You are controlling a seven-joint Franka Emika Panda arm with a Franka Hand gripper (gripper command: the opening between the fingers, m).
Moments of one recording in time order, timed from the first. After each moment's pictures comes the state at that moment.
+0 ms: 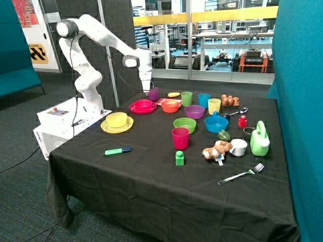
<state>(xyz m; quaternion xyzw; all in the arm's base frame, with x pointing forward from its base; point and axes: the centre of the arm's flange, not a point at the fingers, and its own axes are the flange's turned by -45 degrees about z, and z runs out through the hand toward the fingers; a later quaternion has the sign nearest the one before) 0.386 0.117 0.358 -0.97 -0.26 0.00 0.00</state>
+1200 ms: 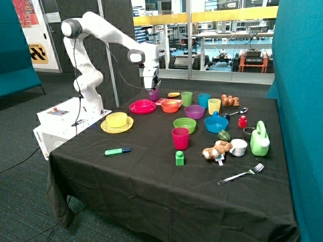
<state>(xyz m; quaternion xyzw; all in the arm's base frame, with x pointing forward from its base) 0.452 0.074 0.393 -0.99 -0.12 0.00 0.00</state>
